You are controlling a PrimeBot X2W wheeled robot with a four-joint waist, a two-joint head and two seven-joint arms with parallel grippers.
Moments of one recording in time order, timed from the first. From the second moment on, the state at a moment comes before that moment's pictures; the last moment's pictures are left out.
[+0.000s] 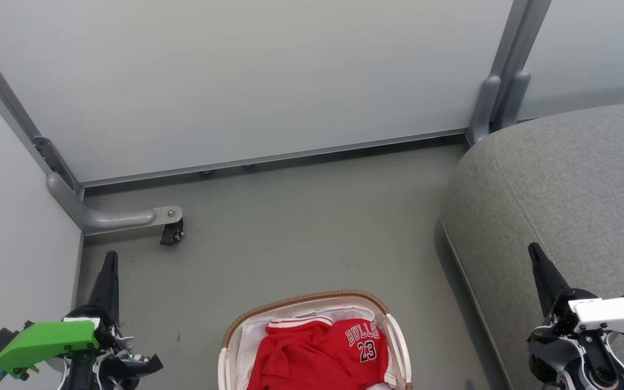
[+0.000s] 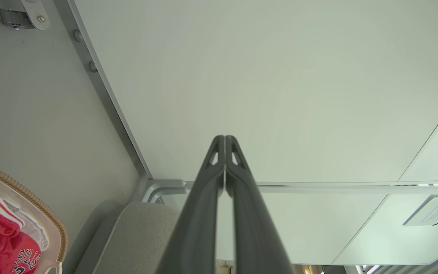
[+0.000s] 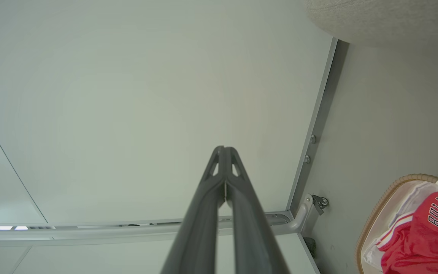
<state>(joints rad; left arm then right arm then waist) -0.10 0.05 0.11 0.24 -1.61 -0.13 0.11 -0.10 -0.05 -0.11 0.25 1.61 0.13 0.12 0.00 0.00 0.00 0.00</state>
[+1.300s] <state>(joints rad) -0.05 0.04 0.09 0.30 -1.61 -0.13 0.09 -0.05 -0.03 -0.10 0.30 1.60 0.13 0.10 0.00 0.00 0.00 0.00</state>
